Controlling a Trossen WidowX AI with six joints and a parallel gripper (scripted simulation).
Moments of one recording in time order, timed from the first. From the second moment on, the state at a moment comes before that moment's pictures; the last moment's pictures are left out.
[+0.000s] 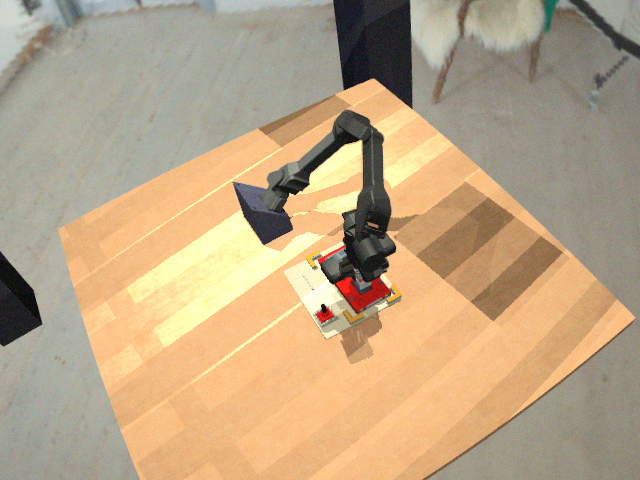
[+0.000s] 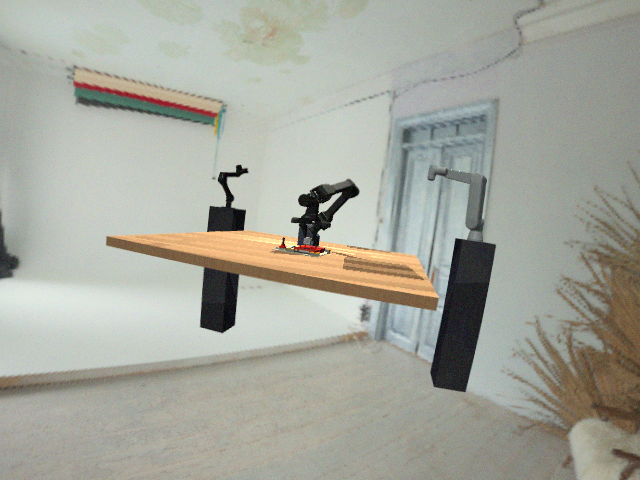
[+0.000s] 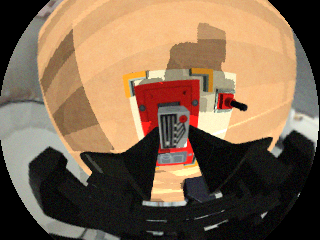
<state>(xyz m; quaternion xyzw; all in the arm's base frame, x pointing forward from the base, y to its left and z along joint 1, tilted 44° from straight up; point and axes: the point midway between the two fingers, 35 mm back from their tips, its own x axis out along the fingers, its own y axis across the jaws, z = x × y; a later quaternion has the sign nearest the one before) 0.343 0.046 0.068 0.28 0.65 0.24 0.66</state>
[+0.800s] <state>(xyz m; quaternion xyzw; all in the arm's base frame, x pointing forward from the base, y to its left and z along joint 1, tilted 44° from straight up) 0.343 0.047 0.068 0.26 0.64 0.27 0.67</state>
